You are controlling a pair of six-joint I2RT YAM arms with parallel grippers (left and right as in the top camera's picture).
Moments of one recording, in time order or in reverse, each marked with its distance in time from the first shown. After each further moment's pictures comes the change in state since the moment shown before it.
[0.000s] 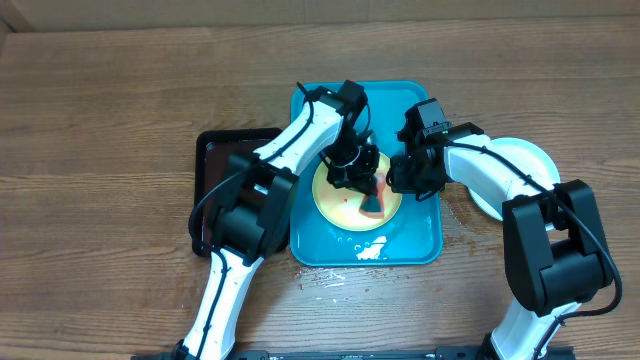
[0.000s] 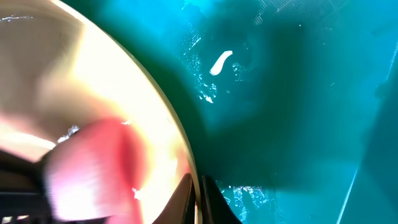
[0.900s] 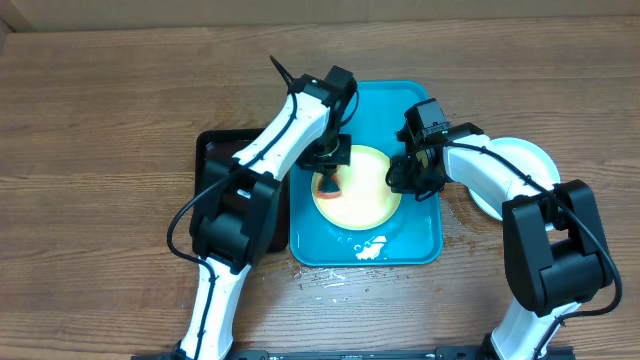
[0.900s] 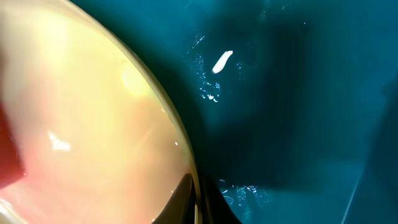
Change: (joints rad) left arm 0.018 -0.101 -0.018 0.027 -0.454 0.005; right arm 0.001 0.000 0.000 0.000 -0.005 0.005
